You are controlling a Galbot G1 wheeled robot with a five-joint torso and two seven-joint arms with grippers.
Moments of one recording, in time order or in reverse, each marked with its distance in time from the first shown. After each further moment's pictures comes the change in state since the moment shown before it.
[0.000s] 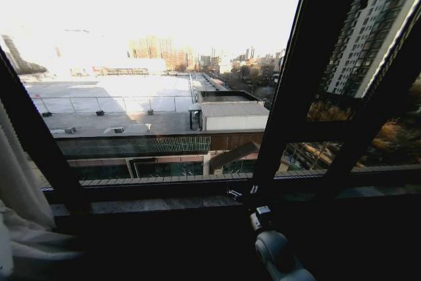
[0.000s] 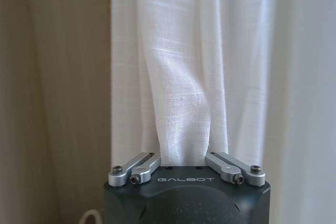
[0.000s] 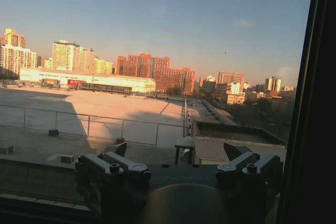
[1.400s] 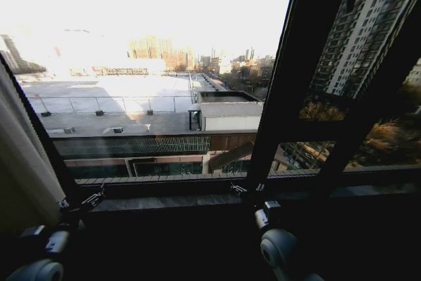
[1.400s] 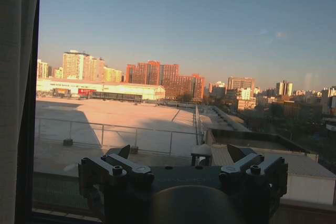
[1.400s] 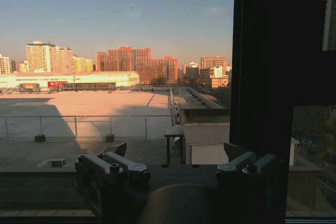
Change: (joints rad) left arm 0.640 -0.359 0.098 -0.813 -0.241 -0.109 0.667; right arm -0.045 0.001 0.036 0.206 0.125 -0.198 0.112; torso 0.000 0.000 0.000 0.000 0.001
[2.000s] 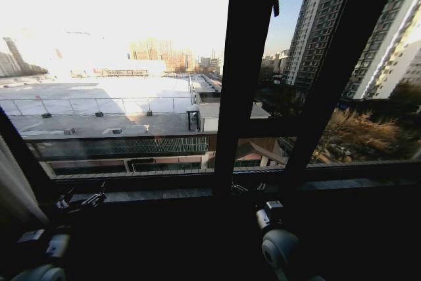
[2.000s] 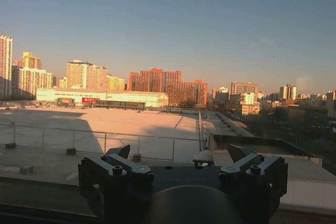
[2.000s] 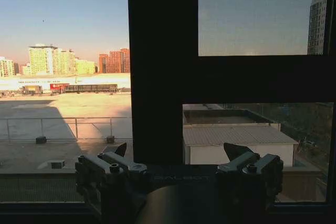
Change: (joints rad) left arm 0.023 -0.055 0.017 -0.073 0.057 -0.007 -0.020; right arm -0.004 -0.010 -0.001 0.016 0.008 -0.002 0.002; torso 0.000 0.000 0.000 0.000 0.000
